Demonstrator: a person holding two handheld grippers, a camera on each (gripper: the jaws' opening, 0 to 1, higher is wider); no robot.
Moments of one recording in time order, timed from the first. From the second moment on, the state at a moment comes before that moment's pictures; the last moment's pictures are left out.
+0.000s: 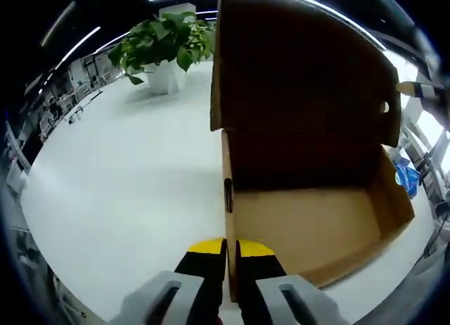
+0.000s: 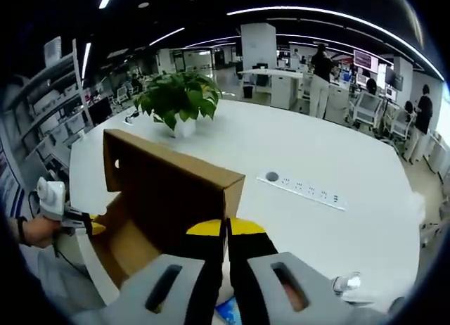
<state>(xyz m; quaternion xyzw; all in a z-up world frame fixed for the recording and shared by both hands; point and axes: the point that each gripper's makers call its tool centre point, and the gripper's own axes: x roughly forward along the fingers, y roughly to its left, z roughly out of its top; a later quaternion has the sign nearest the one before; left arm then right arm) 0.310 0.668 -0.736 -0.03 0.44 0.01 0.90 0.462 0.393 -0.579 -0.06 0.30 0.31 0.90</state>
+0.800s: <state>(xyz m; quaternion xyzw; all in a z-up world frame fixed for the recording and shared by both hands) 0.321 0.666 -0.737 -0.05 0.43 0.00 0.90 0.425 0.386 -0.579 -0.10 0.28 0.31 0.90</state>
